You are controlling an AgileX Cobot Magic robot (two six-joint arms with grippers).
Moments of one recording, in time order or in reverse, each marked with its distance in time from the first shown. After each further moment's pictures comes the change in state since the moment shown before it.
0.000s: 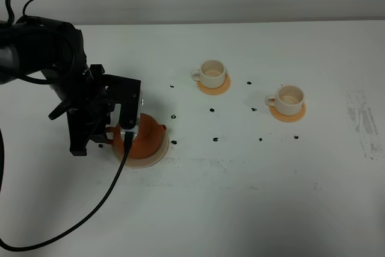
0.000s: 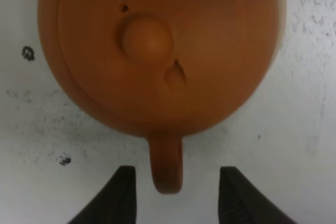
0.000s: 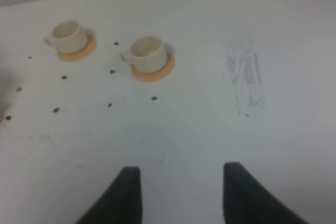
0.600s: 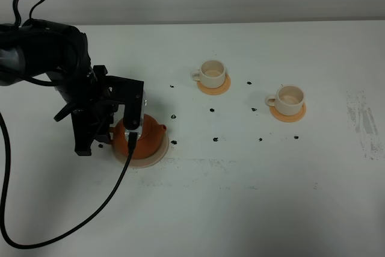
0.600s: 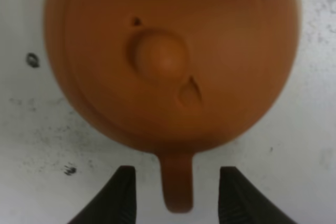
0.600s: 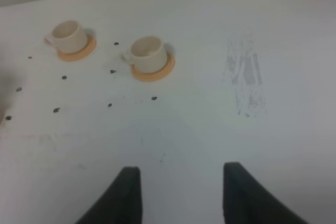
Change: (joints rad) left arm -0.006 0.022 -0.003 0.007 -0.030 -0.011; right arm 0.000 0.000 0.000 0.000 0.000 0.001
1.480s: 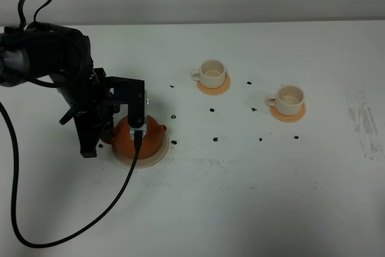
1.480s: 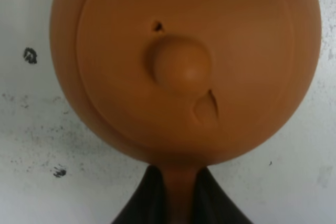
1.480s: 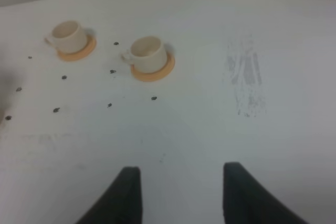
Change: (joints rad) left arm -0.002 0.019 0.000 -0.007 -0.003 -0.075; right arm 0.000 0.000 0.000 0.000 0.000 0.000
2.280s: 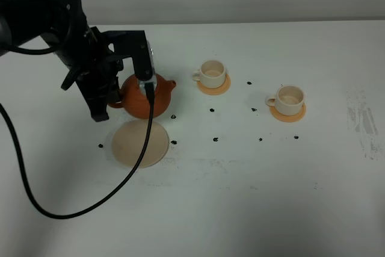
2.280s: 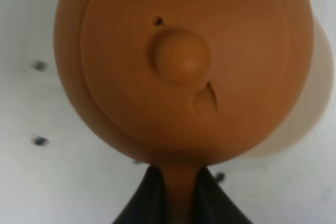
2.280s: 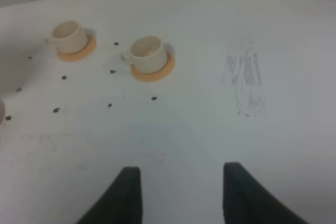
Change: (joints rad) left arm -0.016 -0.049 -0.231 -0.039 0.143 -0.151; right arm 0.000 0.000 0.000 0.000 0.000 -0.001
